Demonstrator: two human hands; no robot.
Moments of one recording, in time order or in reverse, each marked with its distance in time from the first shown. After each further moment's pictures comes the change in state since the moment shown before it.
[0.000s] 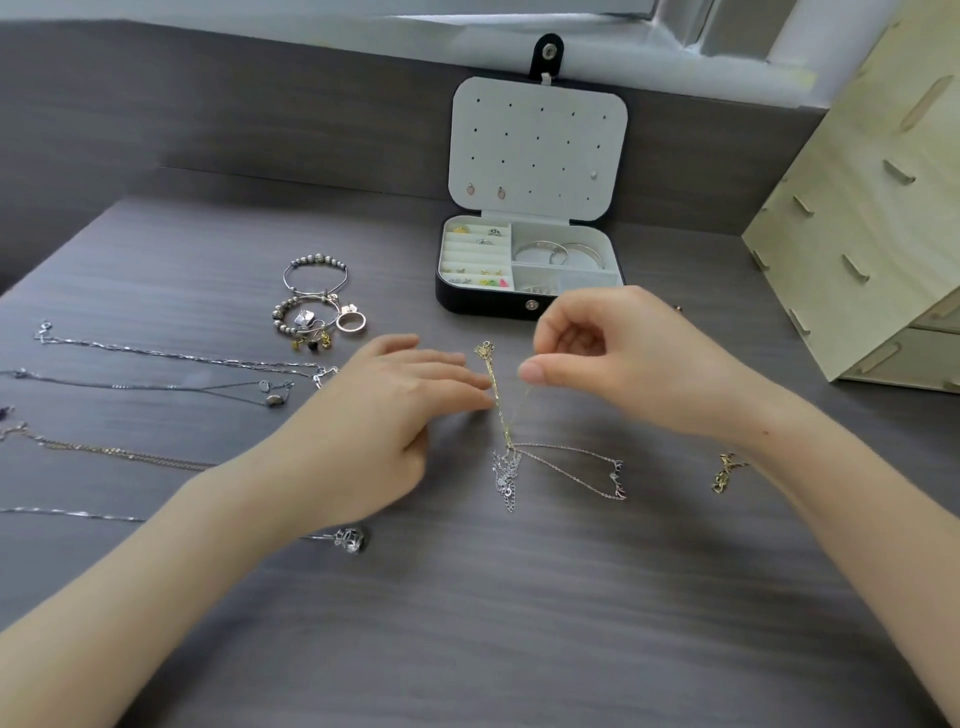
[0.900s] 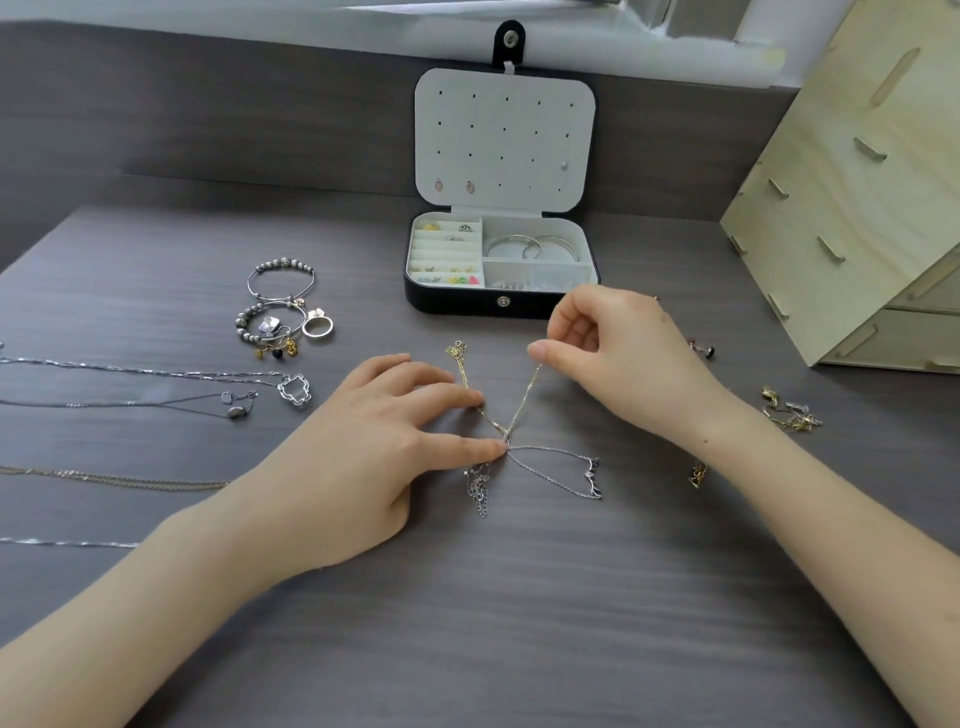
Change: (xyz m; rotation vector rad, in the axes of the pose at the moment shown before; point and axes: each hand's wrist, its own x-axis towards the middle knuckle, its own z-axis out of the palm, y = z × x) left_hand 0.002 0.016 0.002 0.189 -0.194 0.070; right_hand -0.001 0.040 0.004 -0.213 0.277 0.116
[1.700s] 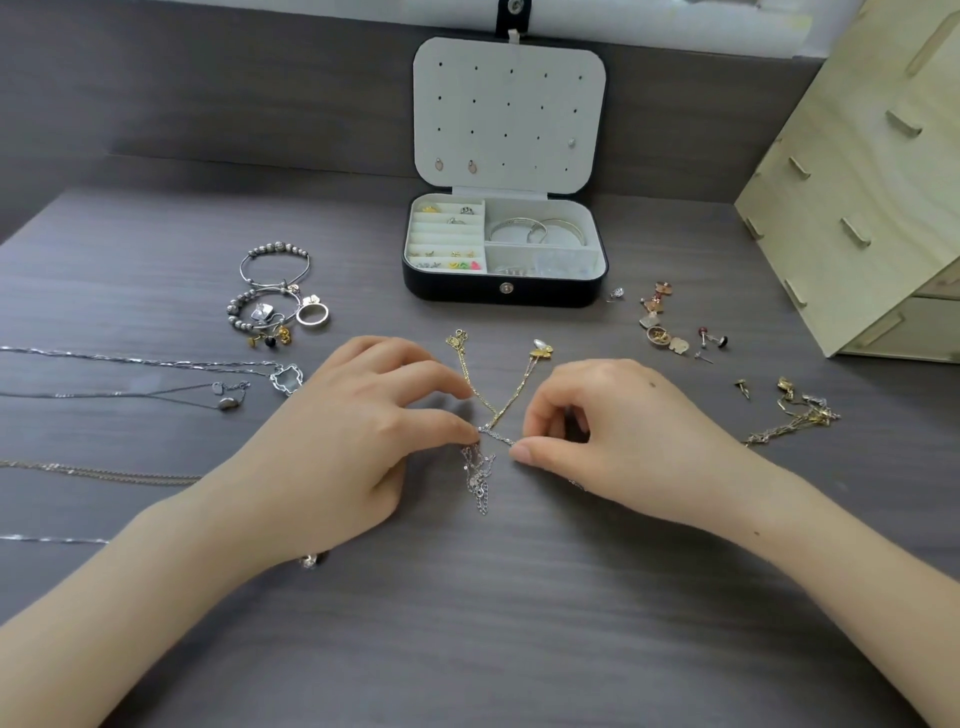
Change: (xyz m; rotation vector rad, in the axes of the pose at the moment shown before) left_hand -0.001 -0.005 -0.004 -0.094 0.084 0.014; right_hand -0.039 -0.020 0.001 -0.134 -0.329 -0.076
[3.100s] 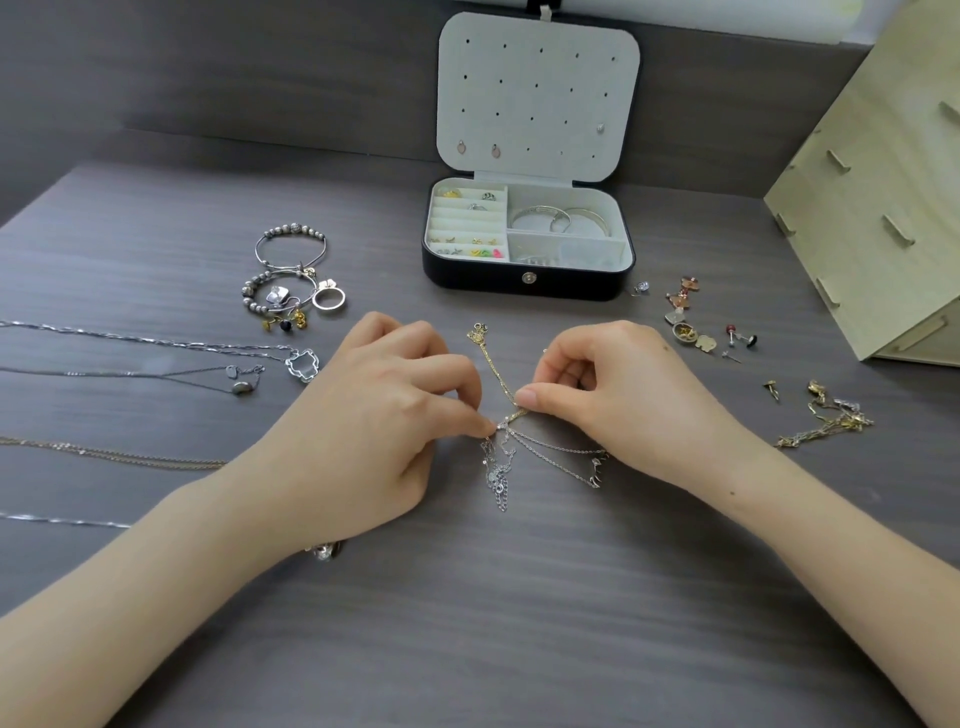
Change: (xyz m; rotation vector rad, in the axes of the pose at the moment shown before) left_hand 0.004 0.002 0.002 -0.059 0.036 -0.007; right_hand 0.025 0.005 0.010 0.164 0.129 0.126
